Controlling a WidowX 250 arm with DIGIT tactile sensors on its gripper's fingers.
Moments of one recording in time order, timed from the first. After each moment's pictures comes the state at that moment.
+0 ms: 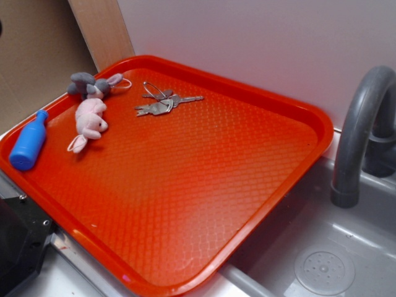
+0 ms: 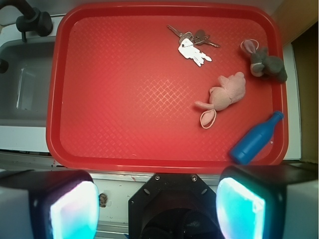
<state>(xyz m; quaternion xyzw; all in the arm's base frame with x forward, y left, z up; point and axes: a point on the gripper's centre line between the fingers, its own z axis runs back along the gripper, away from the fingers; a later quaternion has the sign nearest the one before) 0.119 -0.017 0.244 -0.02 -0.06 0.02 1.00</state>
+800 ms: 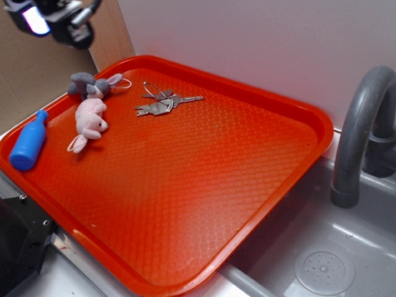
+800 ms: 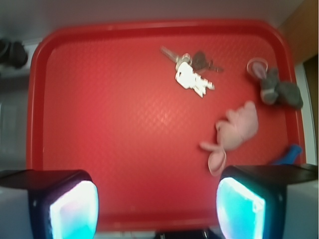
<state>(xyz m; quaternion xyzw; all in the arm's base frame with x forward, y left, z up) 0.198 -0.014 0.198 0.00 -0.07 0.07 1.00</state>
